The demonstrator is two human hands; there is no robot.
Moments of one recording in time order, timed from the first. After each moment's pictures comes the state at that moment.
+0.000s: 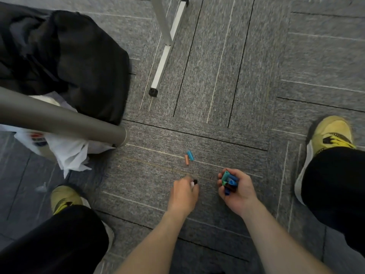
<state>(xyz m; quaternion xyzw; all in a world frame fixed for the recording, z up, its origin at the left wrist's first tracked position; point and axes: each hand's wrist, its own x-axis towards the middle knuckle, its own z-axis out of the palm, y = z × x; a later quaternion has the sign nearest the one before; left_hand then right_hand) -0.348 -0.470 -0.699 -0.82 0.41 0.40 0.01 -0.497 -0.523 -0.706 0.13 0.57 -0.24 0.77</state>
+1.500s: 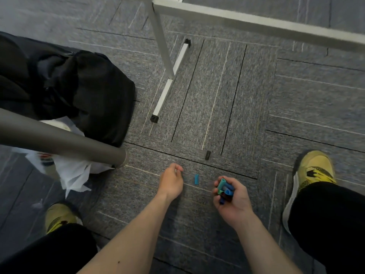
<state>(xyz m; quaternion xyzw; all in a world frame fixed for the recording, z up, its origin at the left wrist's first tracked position) -0.312 -0.556 -0.678 -0.82 0.31 0.46 -0.15 -0.491 -0.569 -0.656 0.12 0.55 -0.27 0.78</state>
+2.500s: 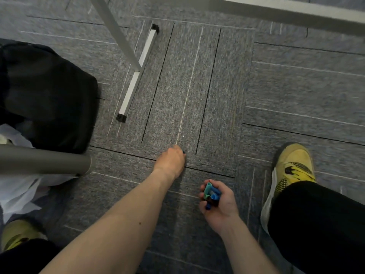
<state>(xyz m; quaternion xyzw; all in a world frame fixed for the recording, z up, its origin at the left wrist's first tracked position) -0.376 -0.653 -0.710 -0.76 0.55 0.31 0.13 -0.530 -0.583 -0.681 0.16 0.56 -0.27 0.77</state>
